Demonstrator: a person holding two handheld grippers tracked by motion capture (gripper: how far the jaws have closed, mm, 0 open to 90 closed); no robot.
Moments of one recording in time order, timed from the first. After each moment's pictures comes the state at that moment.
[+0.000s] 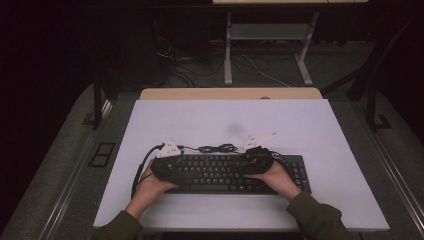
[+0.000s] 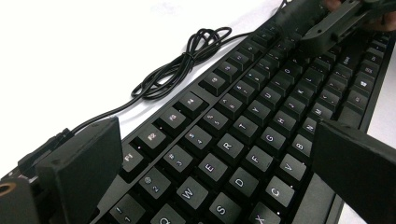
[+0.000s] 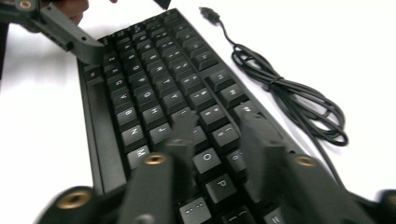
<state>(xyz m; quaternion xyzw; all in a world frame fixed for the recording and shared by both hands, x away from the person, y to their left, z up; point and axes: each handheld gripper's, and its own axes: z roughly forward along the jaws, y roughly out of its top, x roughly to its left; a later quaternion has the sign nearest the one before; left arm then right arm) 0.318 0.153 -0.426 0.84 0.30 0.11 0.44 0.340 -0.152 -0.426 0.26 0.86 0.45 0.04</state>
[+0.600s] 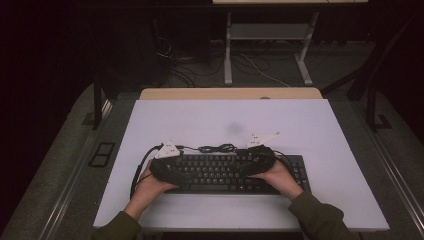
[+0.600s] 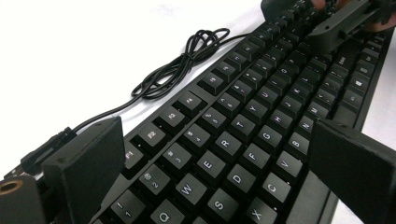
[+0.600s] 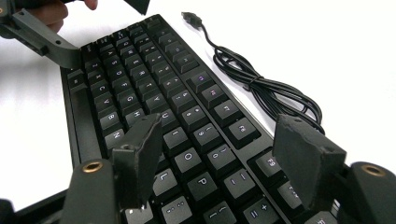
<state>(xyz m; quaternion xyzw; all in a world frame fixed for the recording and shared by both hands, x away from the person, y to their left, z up) 0.313 0.156 -0.424 0.84 0.30 0.11 0.45 0.343 -0.158 -0.429 0.28 0.85 0.45 0.05</state>
